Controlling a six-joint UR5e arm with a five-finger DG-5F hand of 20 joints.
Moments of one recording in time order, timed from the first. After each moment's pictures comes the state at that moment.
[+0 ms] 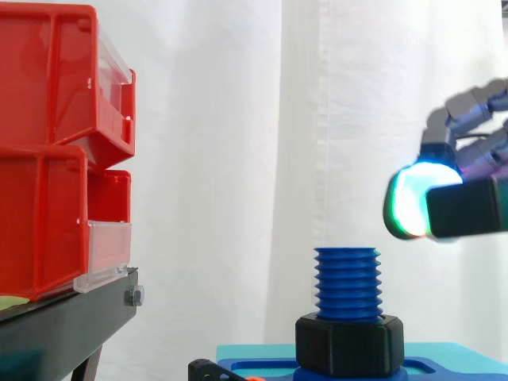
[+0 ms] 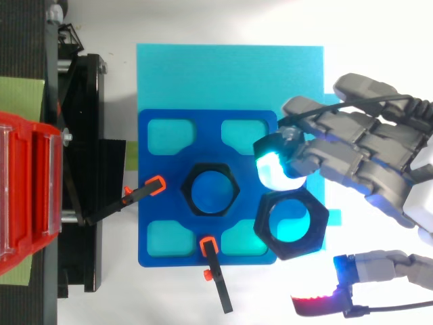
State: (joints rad) arm 0.44 -1.96 -1.53 -2.73 -0.77 -1.28
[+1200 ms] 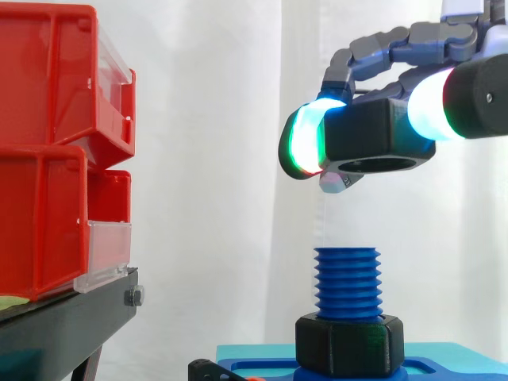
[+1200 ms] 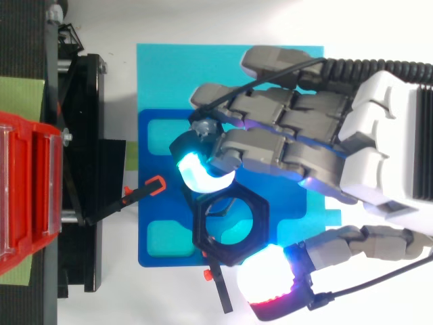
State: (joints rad) arm 0.28 -2.03 -1.44 -2.65 -1.15 -1.29
